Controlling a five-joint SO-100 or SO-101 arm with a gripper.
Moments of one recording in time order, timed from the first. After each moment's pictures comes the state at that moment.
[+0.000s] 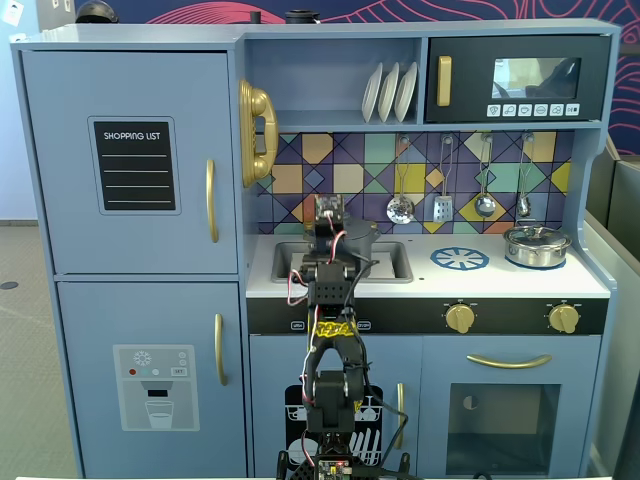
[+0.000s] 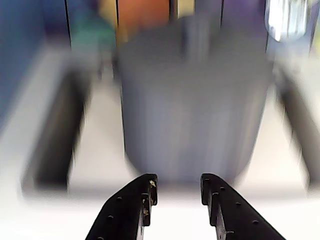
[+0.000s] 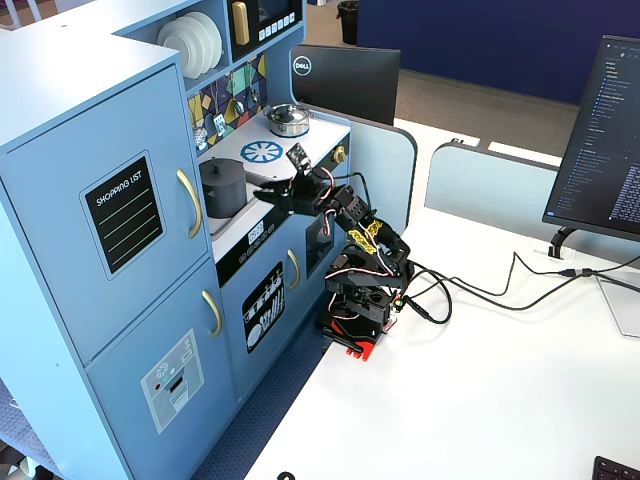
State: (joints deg) arm -0.2 159.6 123.0 41.2 -95.0
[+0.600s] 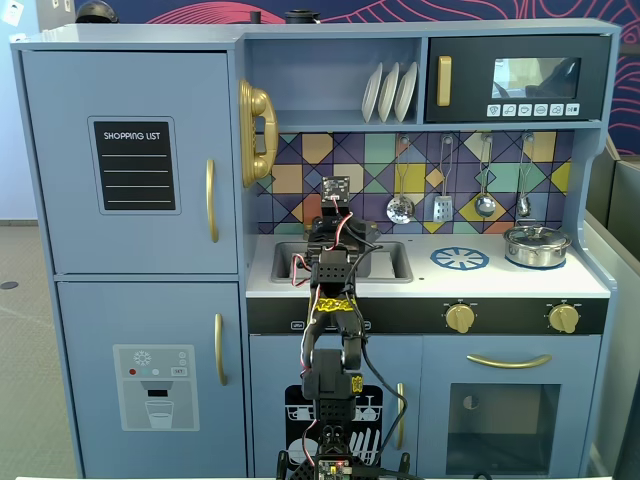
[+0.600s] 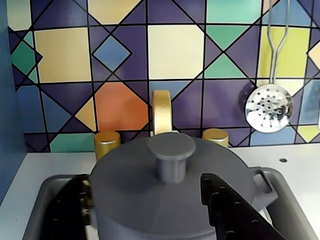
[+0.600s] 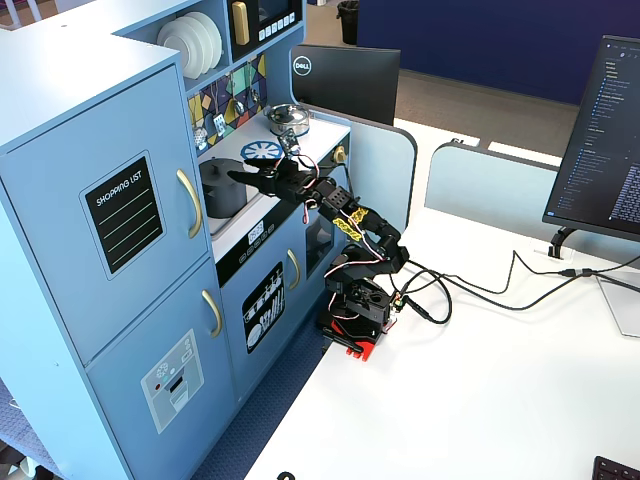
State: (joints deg) arm 2.6 146.3 121.3 17.1 -92.6
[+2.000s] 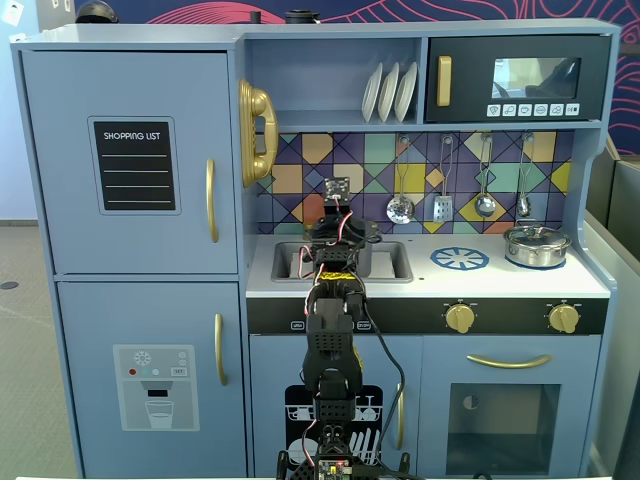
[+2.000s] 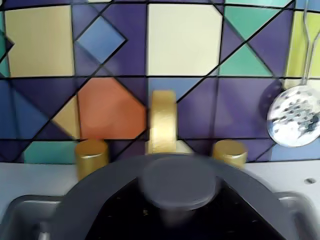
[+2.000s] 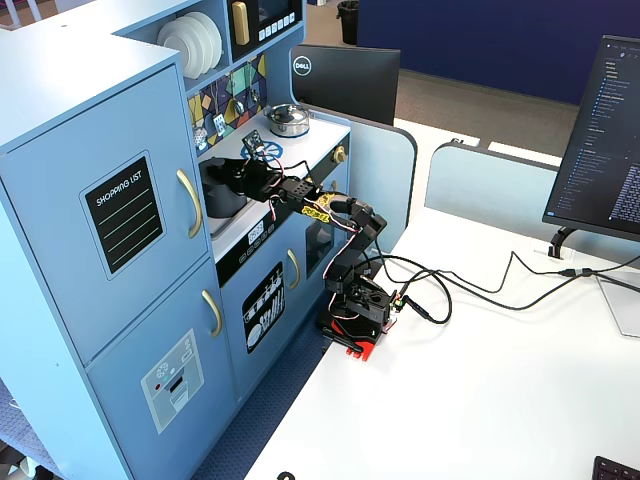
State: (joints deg) arm 3.3 118.2 112.5 -2.3 -94.6
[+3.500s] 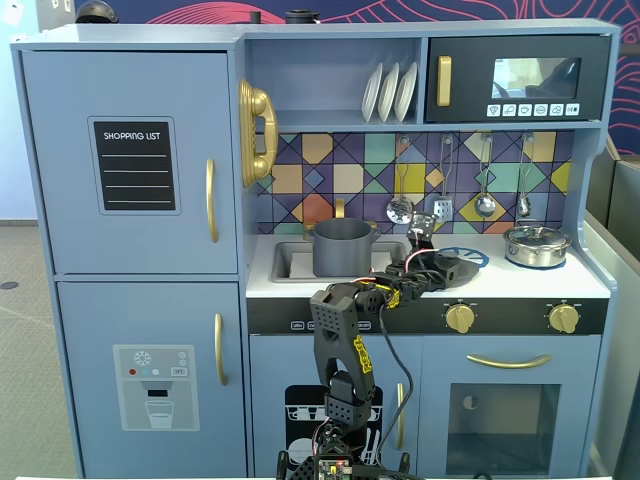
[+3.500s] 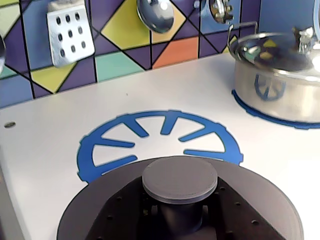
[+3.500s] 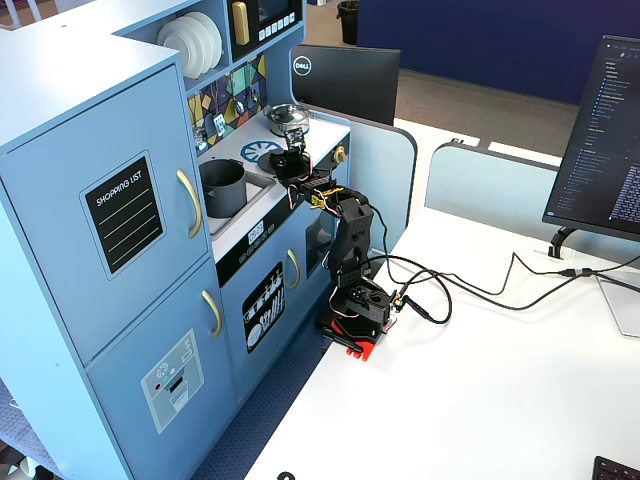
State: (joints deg) arm 32.3 103.2 118.9 -19.7 -92.8
